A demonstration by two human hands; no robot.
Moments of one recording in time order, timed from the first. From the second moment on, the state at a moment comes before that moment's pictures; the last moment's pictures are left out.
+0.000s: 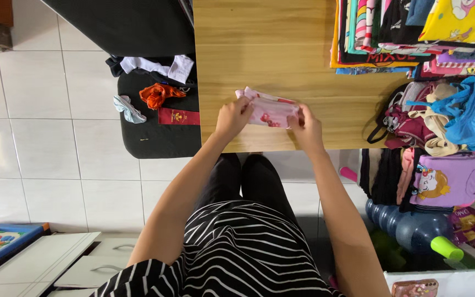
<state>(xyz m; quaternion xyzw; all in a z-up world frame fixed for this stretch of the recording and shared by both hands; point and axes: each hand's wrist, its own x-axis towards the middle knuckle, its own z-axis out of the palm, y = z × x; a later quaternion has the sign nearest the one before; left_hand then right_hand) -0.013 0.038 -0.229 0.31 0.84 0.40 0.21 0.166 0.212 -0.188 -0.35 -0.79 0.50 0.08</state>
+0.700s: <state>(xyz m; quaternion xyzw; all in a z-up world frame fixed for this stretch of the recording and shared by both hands) -0.020 0.015 -0.184 0.40 0.82 0.39 0.09 0.139 0.193 -0.213 -0.02 -0.99 0.14 0.03</state>
